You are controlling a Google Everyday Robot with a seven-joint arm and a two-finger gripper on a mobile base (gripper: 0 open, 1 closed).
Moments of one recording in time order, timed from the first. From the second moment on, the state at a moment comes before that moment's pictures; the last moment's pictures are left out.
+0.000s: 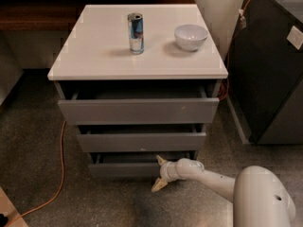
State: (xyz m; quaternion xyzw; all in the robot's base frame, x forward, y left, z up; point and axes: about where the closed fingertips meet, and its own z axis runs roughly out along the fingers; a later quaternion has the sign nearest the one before) arm 0.641 -0.049 0.209 -0.62 0.70 0.11 0.34
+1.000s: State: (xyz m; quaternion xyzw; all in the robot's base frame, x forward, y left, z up) arm 0.668 -0.058 0.169 -0.62 0.71 0.09 0.31
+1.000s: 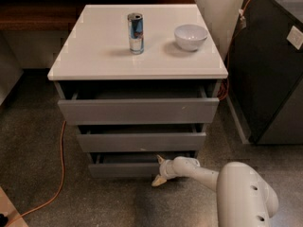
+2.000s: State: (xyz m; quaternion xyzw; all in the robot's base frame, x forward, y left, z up) arm 0.652 -0.064 0.177 -0.62 0.72 0.08 0.29
